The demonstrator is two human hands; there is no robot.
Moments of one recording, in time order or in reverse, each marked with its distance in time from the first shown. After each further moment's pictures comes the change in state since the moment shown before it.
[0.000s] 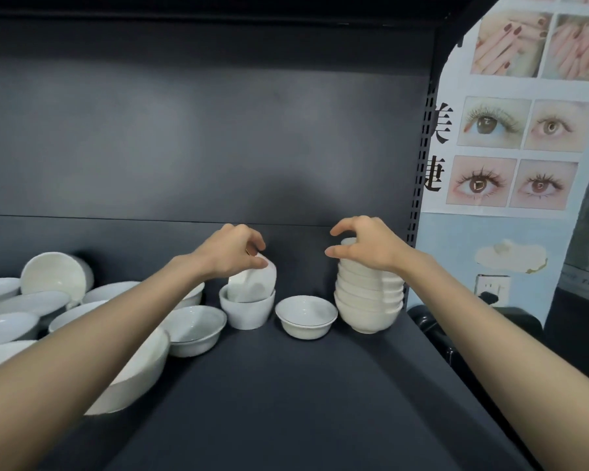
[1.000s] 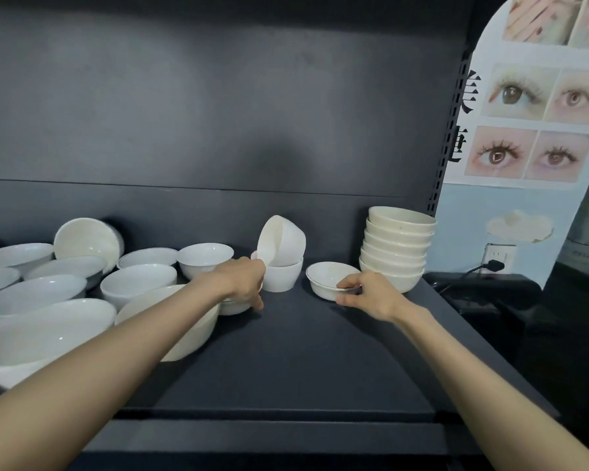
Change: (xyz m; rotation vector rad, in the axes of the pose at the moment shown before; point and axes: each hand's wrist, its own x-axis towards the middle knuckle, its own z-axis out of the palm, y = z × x) left_hand -0.070 -0.040 0.029 0.259 -0.444 -0.142; right_hand -0.063 -0.001 0.117 0.102 -0.211 0.197
